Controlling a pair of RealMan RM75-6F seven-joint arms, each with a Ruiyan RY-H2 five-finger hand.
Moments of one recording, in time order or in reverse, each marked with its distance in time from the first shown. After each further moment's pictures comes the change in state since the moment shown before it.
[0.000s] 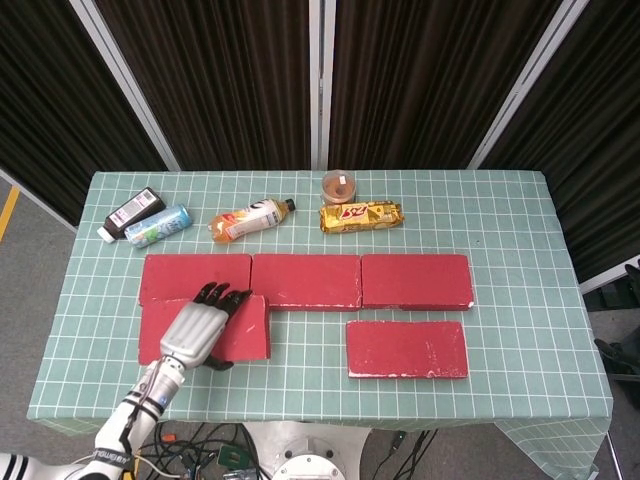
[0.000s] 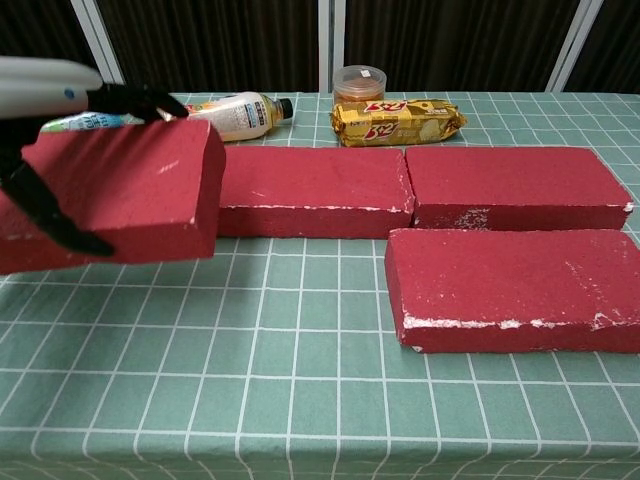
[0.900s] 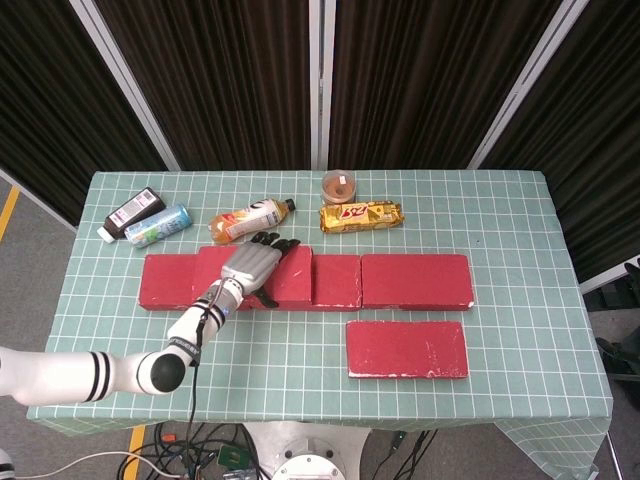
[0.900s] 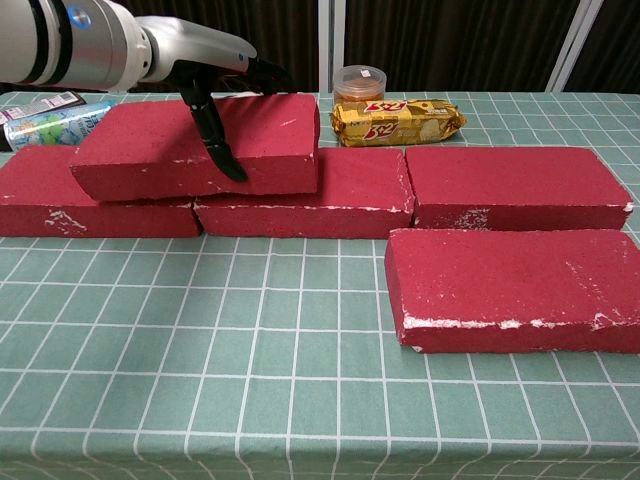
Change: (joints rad) left arm -0.424 -0.120 -0.164 0.521 -0.431 -0.462 -0.125; right arm 0.015 0.002 0.003 0.010 0.019 -0.044 -0.010
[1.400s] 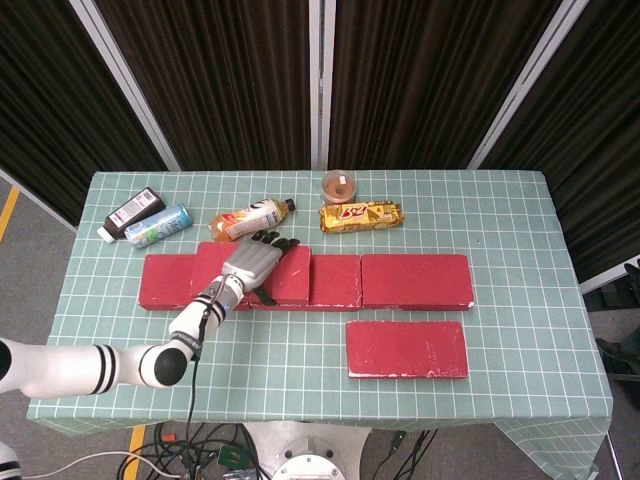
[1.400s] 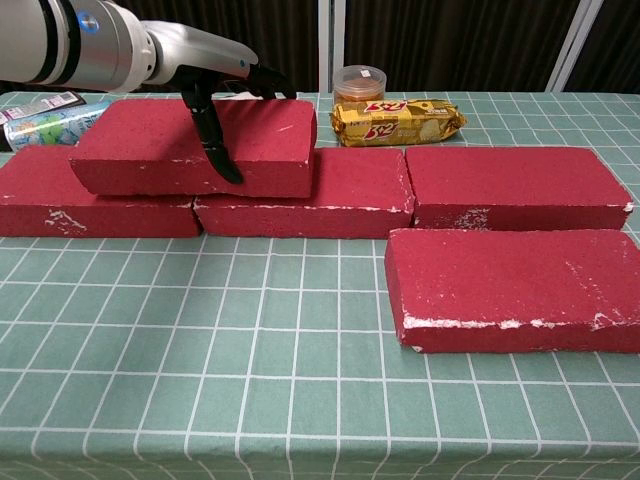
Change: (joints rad) left arm -0.052 0.007 0.058 0.043 0.002 -0.022 -0.042; right arm 0.000 0.001 0.000 -0.001 0.005 -0.006 0.002
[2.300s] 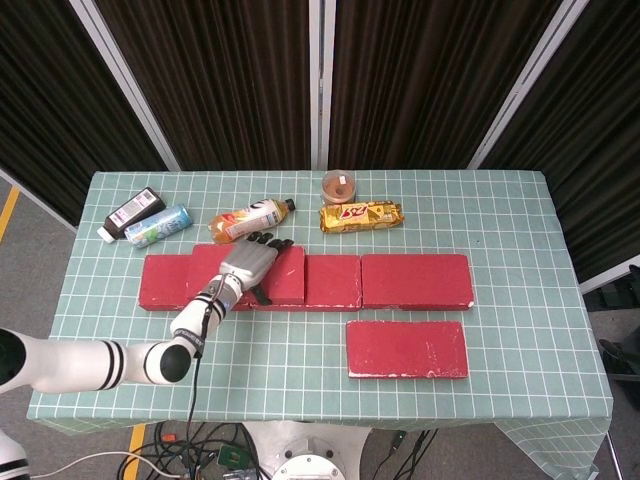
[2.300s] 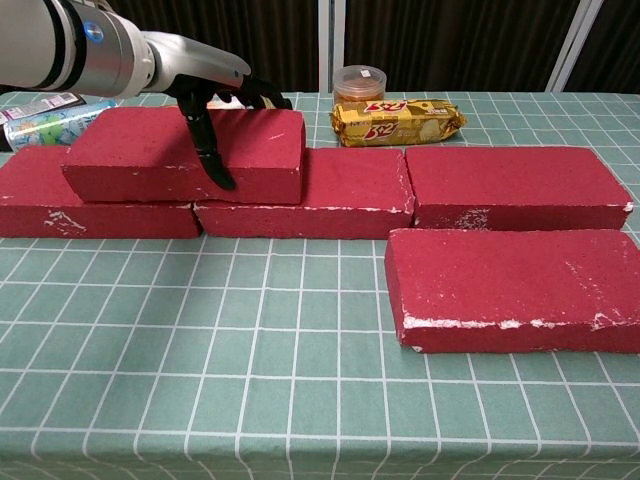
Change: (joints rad) left arm -0.064 -0.003 0.066 0.020 -0.072 0.010 -0.025; right arm -0.004 -0.002 0.000 0.016 0.010 -0.007 0.015
